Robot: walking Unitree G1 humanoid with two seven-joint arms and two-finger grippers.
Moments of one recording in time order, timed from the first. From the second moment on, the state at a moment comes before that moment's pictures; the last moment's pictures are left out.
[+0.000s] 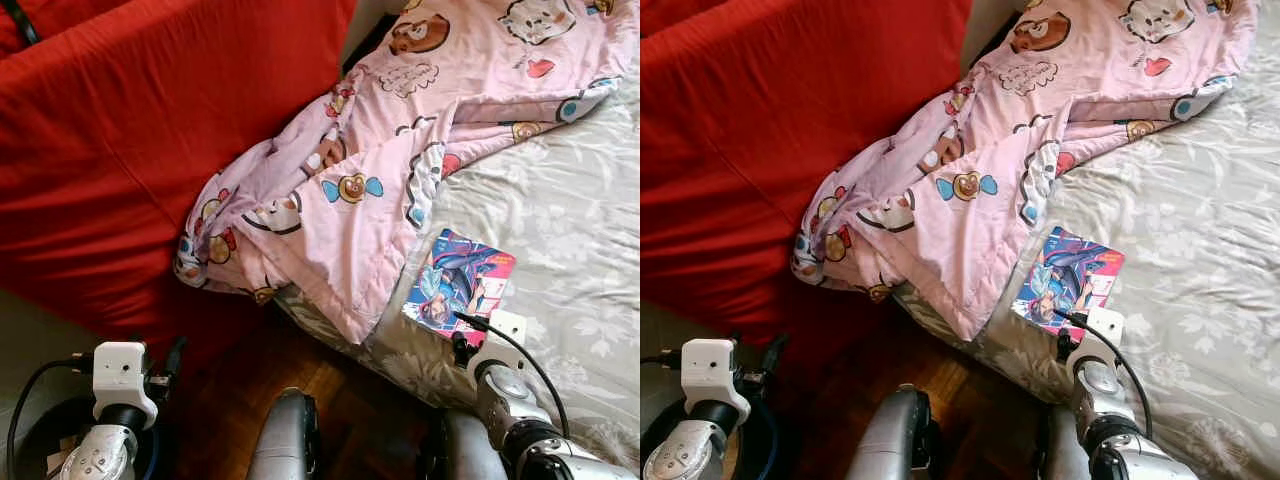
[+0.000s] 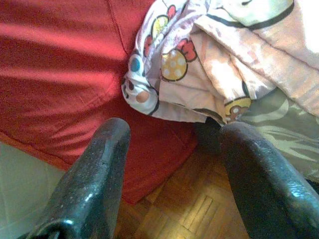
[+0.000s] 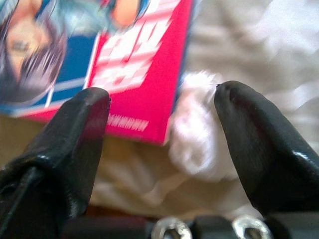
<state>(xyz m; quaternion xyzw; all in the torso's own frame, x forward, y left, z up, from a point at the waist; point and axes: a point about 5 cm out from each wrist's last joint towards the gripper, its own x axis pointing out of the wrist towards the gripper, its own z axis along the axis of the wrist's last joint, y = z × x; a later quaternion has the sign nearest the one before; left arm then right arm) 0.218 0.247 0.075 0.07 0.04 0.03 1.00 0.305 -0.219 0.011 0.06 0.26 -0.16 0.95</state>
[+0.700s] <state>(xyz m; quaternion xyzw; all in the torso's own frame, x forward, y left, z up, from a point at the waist) 0.216 0.244 0.072 0.06 0.05 0.04 1.00 0.299 -0.226 0.006 0.01 0.29 -0.18 0.94</state>
